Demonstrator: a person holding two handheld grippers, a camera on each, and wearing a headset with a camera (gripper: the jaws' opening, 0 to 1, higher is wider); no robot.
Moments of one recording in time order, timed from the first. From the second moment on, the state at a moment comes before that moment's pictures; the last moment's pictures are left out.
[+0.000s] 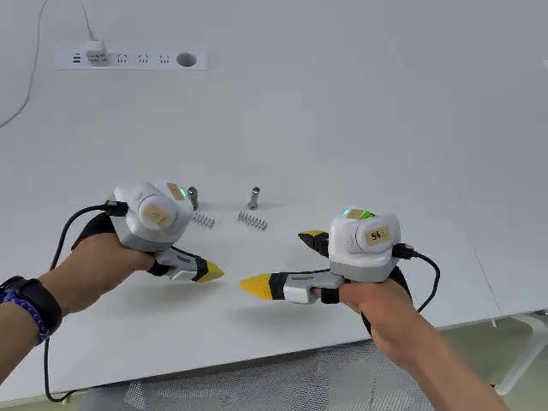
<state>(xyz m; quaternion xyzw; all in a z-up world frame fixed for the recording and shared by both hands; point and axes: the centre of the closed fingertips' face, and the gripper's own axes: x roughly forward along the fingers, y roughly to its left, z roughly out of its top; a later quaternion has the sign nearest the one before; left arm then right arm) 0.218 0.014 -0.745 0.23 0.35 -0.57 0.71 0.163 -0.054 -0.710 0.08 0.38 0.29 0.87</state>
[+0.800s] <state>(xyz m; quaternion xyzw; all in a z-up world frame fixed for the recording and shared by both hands) 0.219 0.019 -0.748 0.24 0.35 -0.57 0.71 0.162 -0.047 -0.711 0.09 0.38 0.30 0.87</state>
